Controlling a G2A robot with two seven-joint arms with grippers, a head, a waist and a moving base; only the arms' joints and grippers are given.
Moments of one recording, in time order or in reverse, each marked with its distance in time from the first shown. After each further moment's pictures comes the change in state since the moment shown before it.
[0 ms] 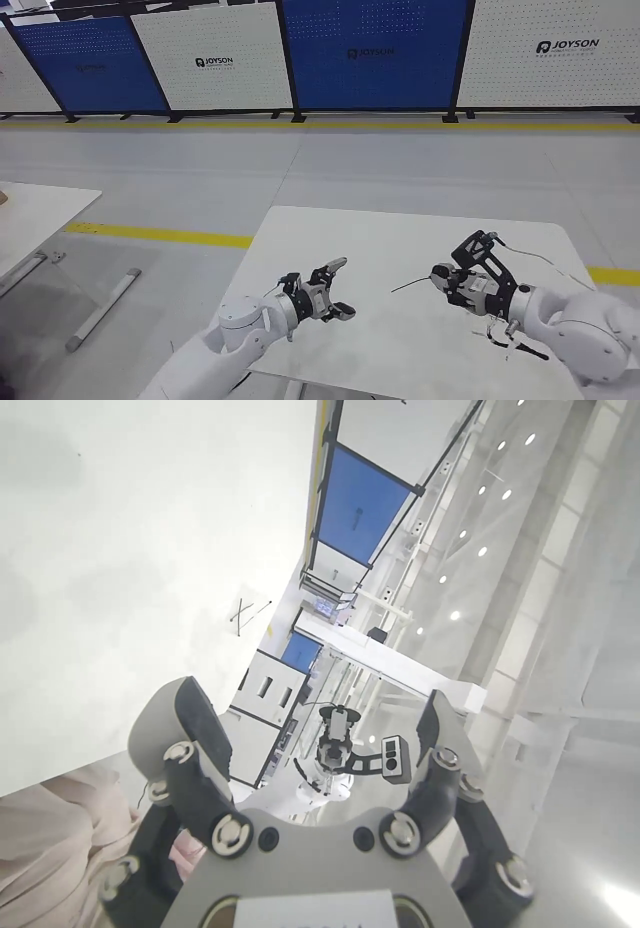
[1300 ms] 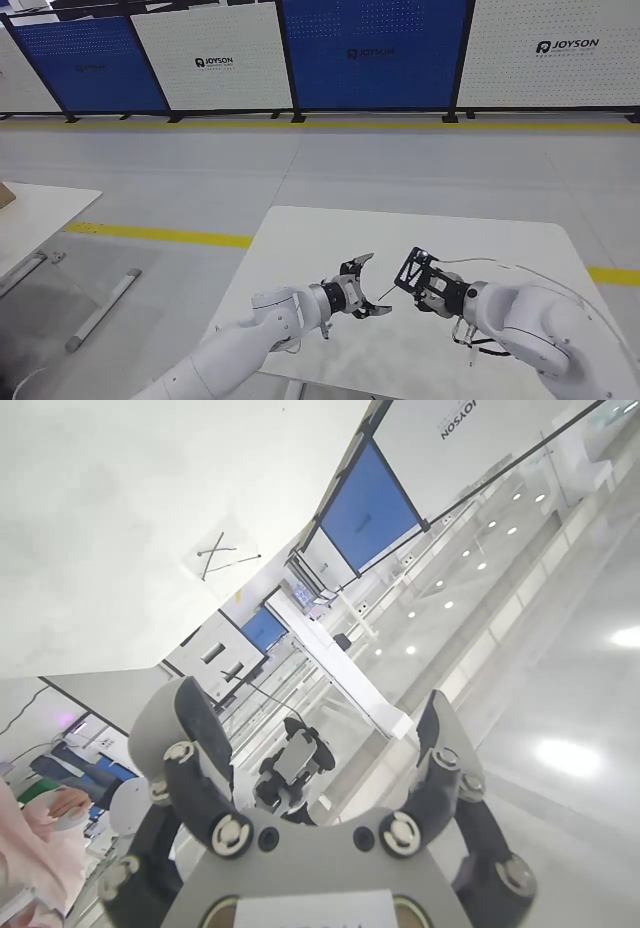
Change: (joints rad) left arm -0.235 -0.057 0.231 0.063 -0.515 0.000 0.282; right arm 0.180 -0.063 -0.254 -0.054 -0.355 -0.073 0.069
